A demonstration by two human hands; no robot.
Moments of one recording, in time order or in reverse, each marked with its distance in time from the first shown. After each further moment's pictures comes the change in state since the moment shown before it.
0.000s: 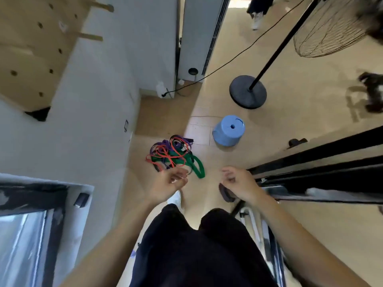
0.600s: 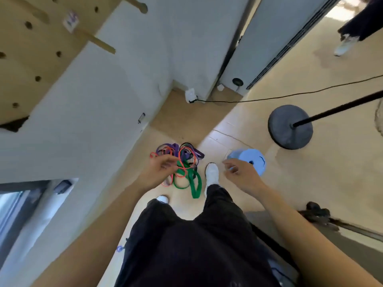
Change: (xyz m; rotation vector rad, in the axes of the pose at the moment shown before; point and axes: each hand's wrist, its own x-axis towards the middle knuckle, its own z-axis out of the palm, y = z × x) left_hand 0.212 0.052 -0.073 -0.188 0.316 -0.254; right_hand 0.311 -0.074 -0.140 -0.197 -0.333 -0.138
